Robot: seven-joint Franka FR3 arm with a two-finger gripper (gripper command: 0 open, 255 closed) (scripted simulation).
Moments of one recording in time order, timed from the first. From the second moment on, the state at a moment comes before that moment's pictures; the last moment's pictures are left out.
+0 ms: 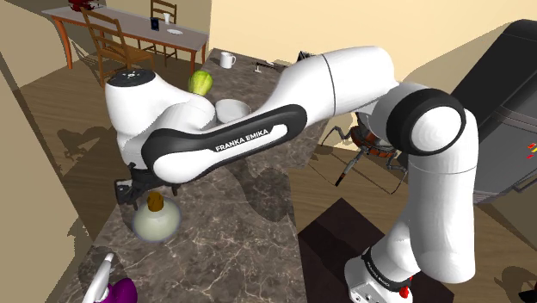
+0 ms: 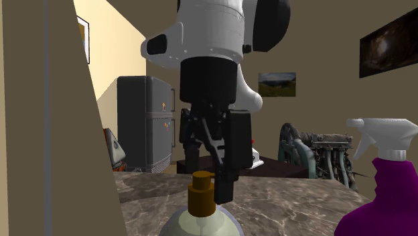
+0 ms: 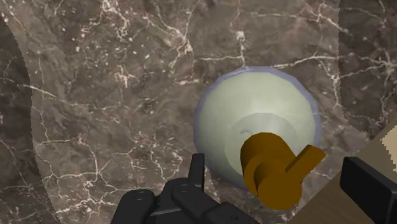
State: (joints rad) arm 0.37 0.58 0.46 -1.56 -0.32 2.05 1.03
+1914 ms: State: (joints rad) arm 0.37 0.53 0.48 -1.47 -0.29 1.91 1.01
